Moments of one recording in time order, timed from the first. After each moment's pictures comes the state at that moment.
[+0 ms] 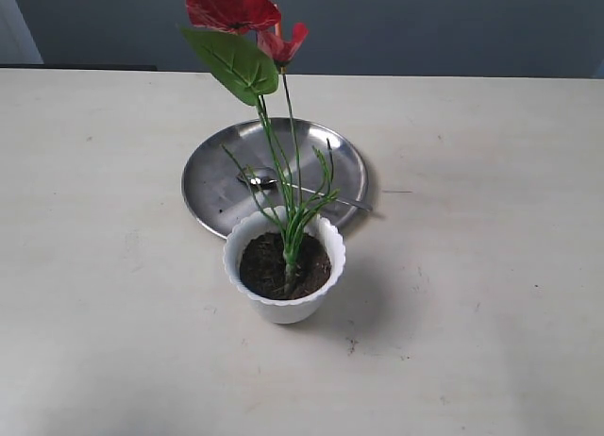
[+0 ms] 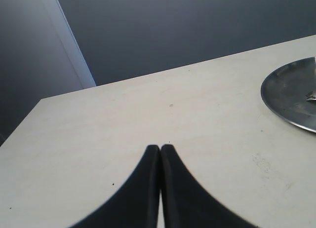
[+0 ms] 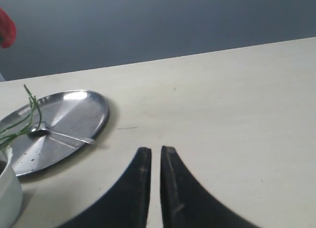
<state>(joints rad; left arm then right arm) -0.03 0.00 0.00 0.21 0.25 0.01 0.19 0.01 -0.01 0.34 0.34 -0.12</state>
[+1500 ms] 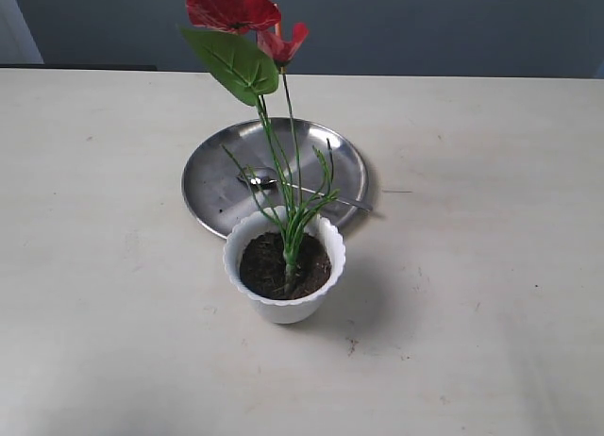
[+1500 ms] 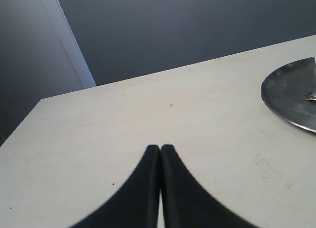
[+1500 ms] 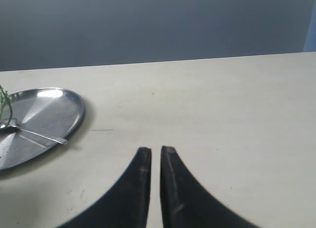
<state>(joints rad) -0.03 0.00 0.00 0.21 0.25 0.01 0.19 0.01 -0.01 0.14 0.32 -0.02</state>
